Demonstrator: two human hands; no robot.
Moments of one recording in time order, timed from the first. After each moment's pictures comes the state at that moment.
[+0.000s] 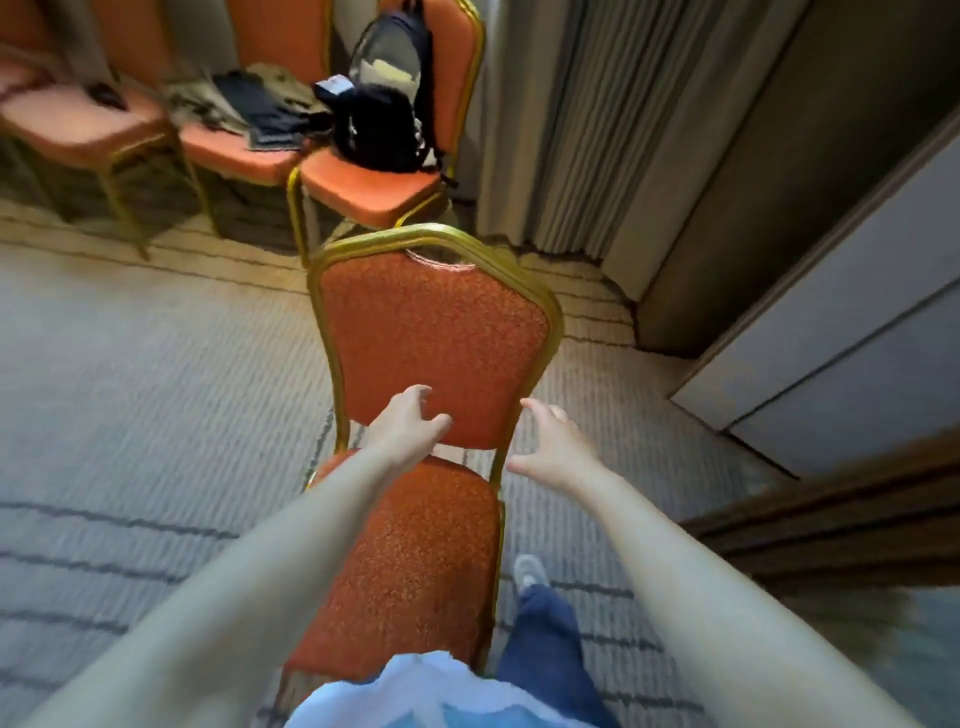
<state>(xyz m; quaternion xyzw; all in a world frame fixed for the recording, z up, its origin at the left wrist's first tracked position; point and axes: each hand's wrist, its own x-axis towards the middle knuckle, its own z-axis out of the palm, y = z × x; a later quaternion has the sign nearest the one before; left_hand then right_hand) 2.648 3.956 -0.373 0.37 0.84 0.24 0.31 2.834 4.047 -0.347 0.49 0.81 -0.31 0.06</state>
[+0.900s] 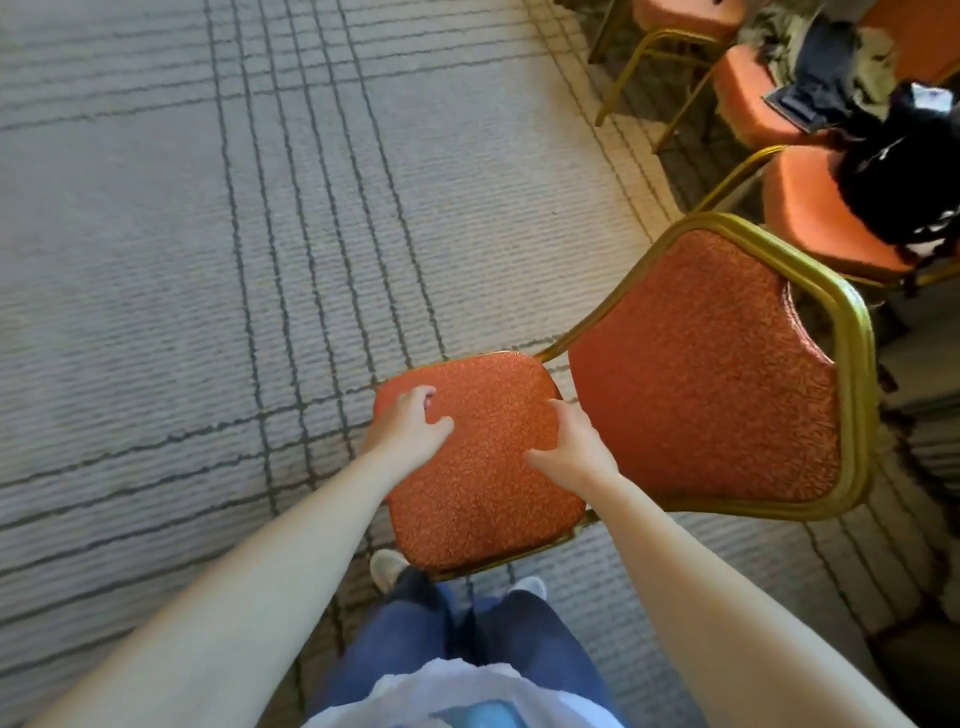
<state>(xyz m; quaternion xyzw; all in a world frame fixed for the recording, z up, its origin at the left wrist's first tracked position) 2.733 3.803 -0.445 -0.17 0.90 0.34 0.21 2.727 4.034 -0.419 0.06 0.91 -0.28 0.30</state>
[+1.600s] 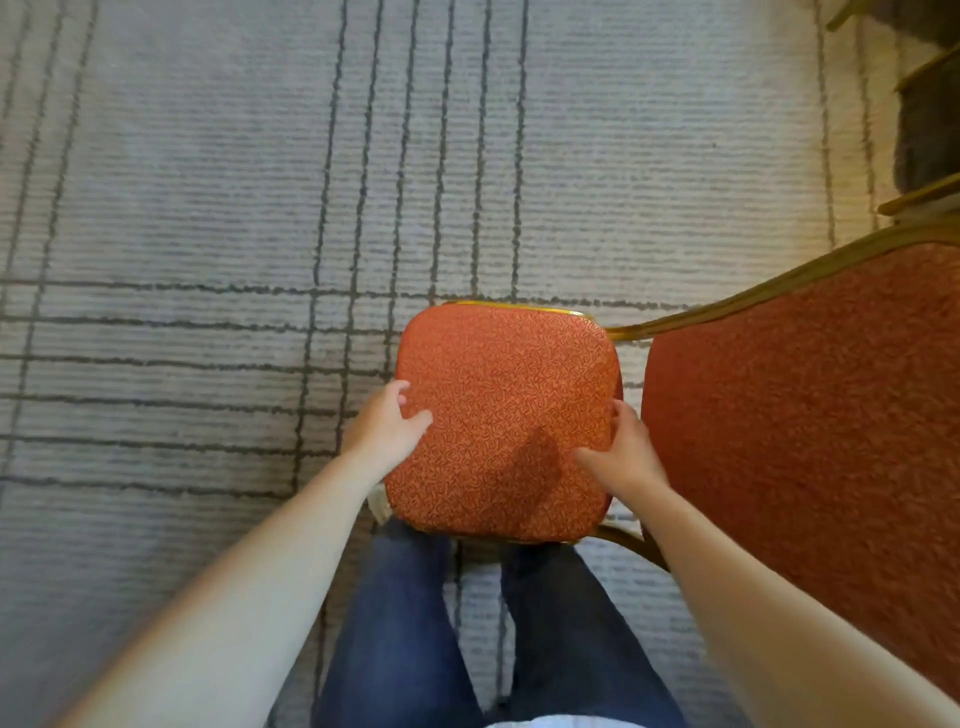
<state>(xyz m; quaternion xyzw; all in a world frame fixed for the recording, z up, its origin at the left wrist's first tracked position) 2.760 3.804 -0.549 -0.43 0.79 0.39 0.22 2.648 4.081 -0.529 0.07 0.86 -0.29 0.41</state>
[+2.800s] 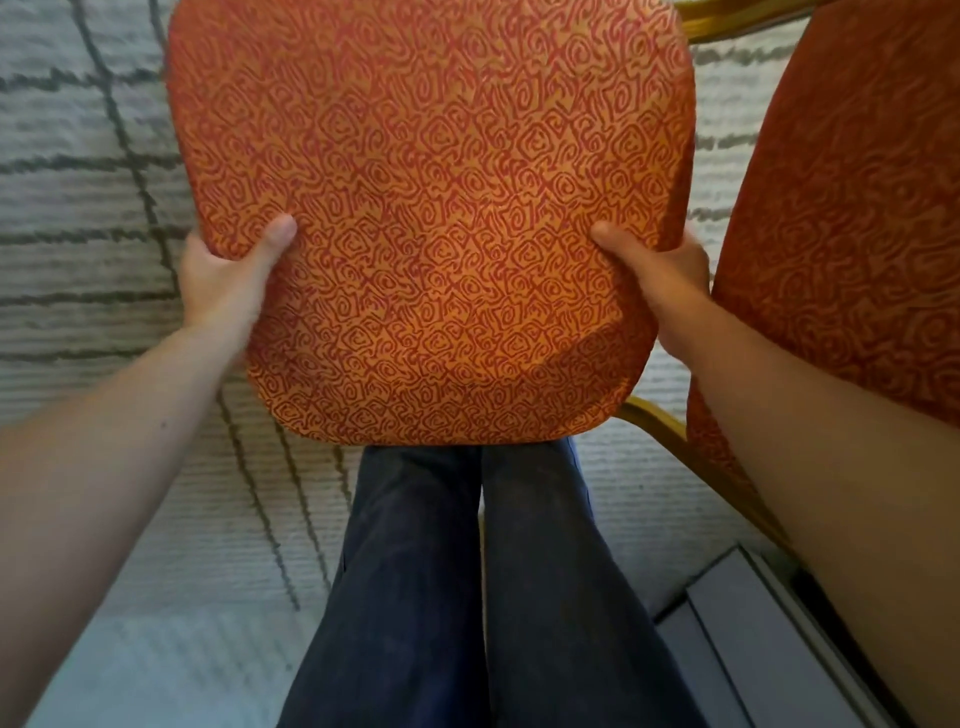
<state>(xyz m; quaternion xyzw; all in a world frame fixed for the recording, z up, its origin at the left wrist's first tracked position) 2.771 3.786 -0.755 -0.59 0.67 0.44 0.07 2.612 4.116 -0.759 0.31 0.75 -0.44 0.38</state>
